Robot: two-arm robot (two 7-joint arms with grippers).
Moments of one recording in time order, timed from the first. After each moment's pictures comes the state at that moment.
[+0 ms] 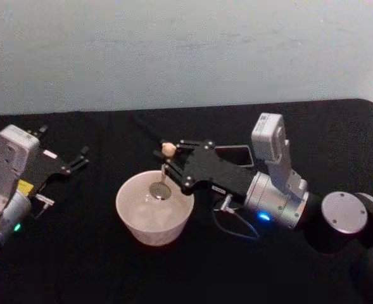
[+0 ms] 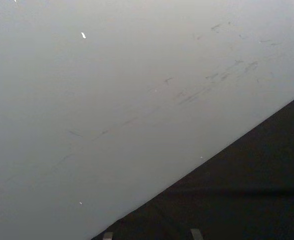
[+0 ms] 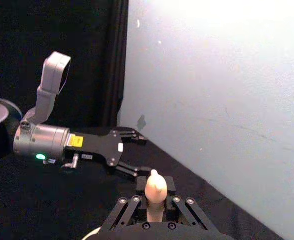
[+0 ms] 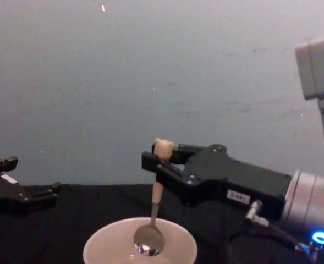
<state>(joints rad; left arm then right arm) -0.20 0.60 0.45 -1.41 -0.25 -0.12 0.03 0.36 0.31 -0.54 -1.32 0.37 -0.26 0.65</state>
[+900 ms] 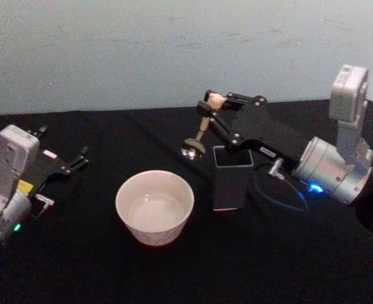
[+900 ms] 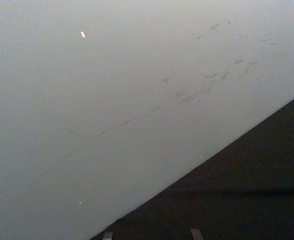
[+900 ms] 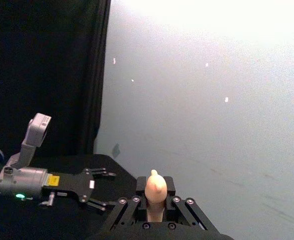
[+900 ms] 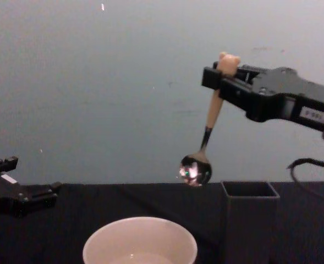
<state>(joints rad) -0.20 0.60 0.45 -1.41 -0.25 -0.12 0.03 0.29 0.45 -0.41 -1.57 0.48 -0.19 0.61</state>
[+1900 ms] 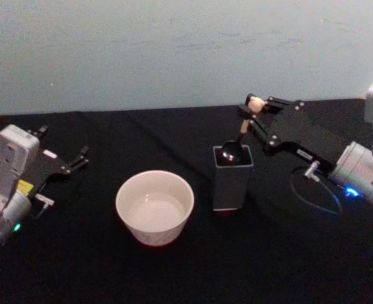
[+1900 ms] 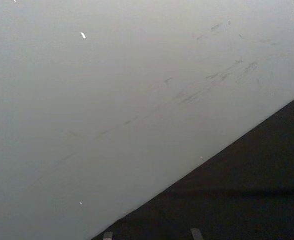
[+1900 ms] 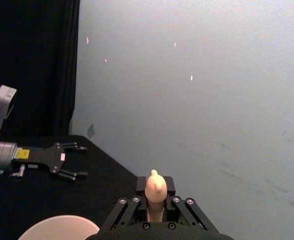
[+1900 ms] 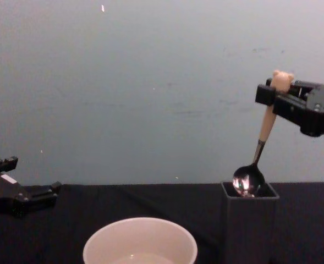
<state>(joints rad) -0.20 0.60 0.45 -1.41 -0.25 -0.12 0.03 0.23 0.52 -0.33 -1.58 0.47 -0.18 0.57</state>
